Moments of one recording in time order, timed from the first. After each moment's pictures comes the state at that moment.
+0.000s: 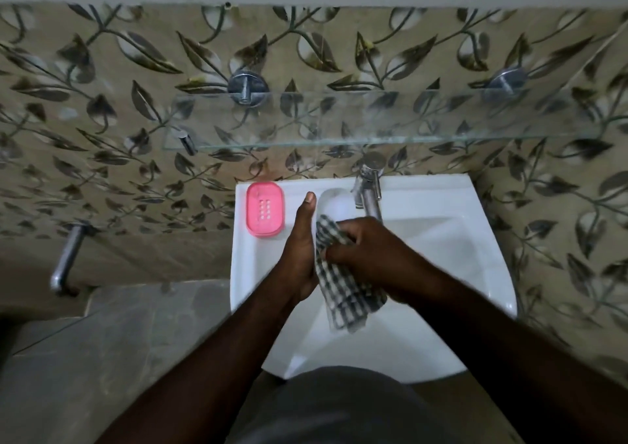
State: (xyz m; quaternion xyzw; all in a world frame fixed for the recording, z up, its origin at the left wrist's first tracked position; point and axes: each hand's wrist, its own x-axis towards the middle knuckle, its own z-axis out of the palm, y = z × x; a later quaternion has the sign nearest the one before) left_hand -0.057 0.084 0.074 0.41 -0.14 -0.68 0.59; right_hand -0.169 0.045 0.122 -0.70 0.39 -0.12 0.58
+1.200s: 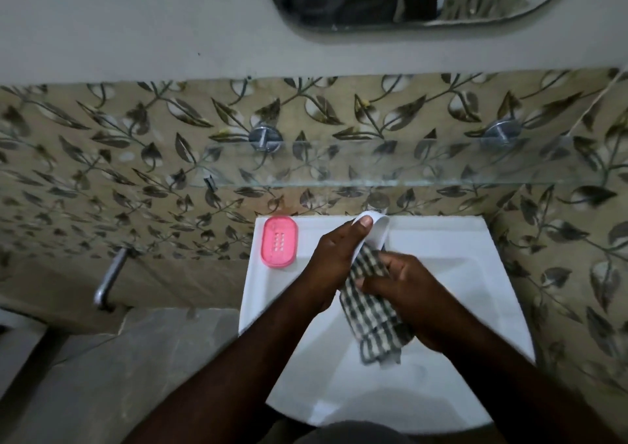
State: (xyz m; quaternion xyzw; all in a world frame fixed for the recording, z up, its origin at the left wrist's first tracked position) left_hand -0.093 0.060 0.122 0.55 -0.28 -0.52 0.59; right_hand -0.228 0.035 0.142 -0.58 0.33 -0.18 0.72
